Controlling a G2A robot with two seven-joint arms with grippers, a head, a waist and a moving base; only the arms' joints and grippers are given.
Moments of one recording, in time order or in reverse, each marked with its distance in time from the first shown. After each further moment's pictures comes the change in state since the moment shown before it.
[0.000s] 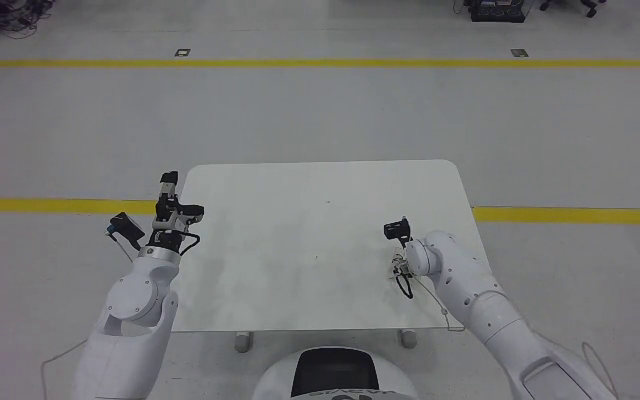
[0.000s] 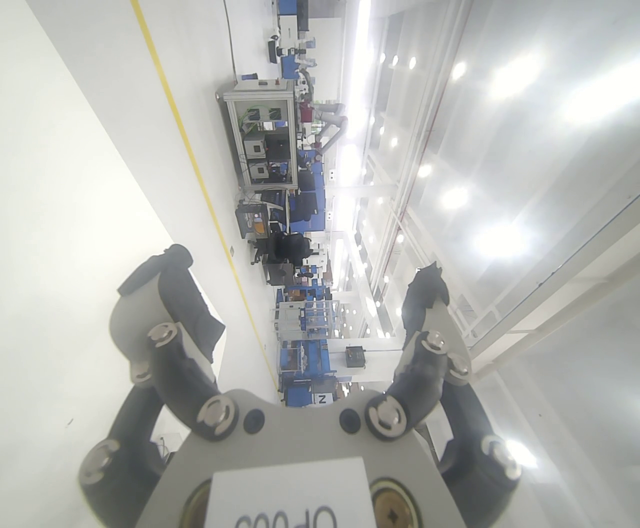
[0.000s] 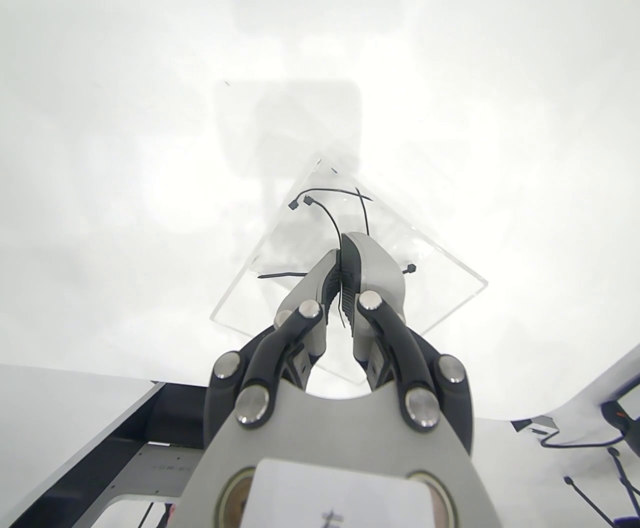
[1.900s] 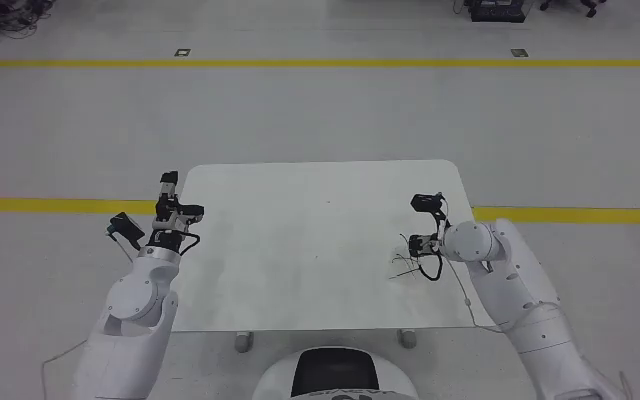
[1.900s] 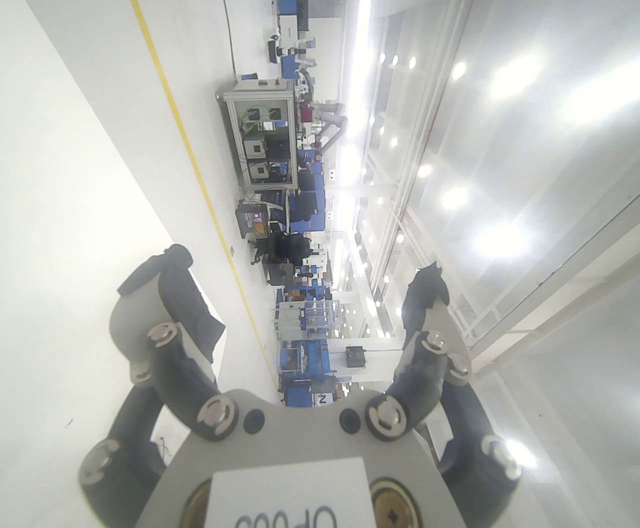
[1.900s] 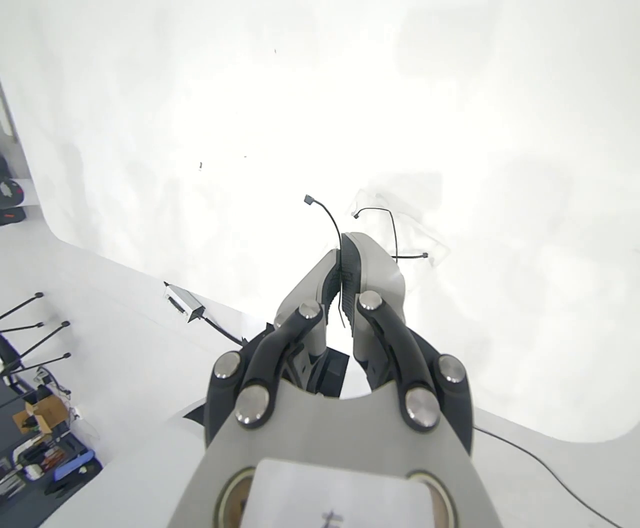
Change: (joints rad) left arm 0.000 0.000 0.000 0.000 0.000 0.000 0.000; right arm -0.136 0.077 0.353 -0.331 0.252 -0.056 0.073
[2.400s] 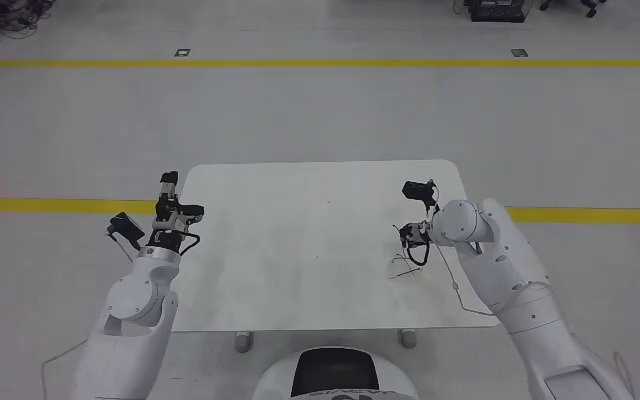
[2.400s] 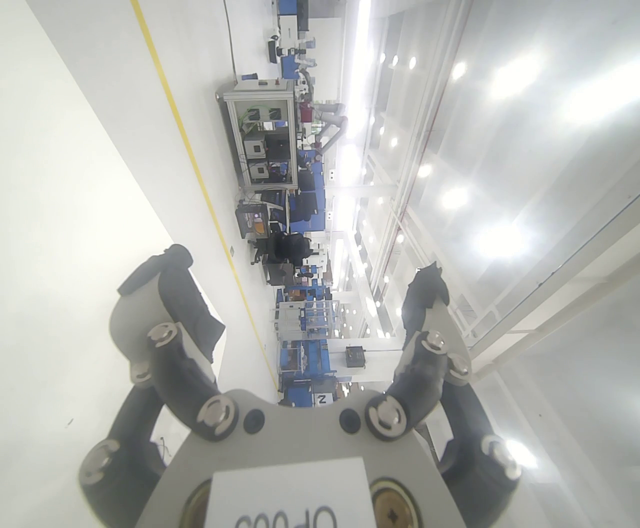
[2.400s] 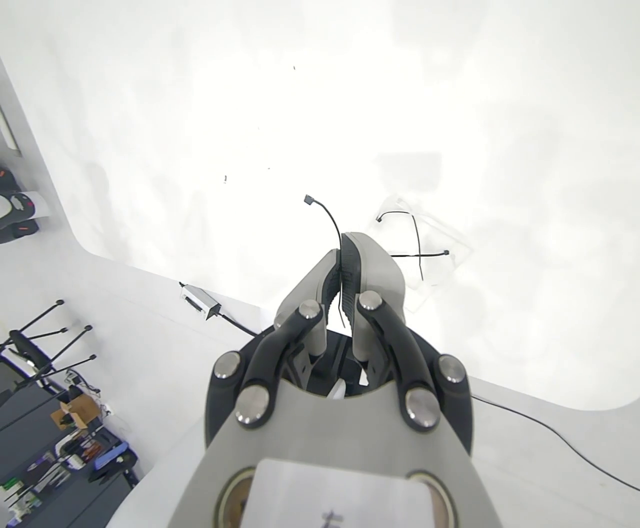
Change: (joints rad) left arm 0.000 0.000 0.000 0.000 0.000 0.000 0.000; right arm 0.107 -0.020 -0.076 0.023 0.020 0.129 0.079
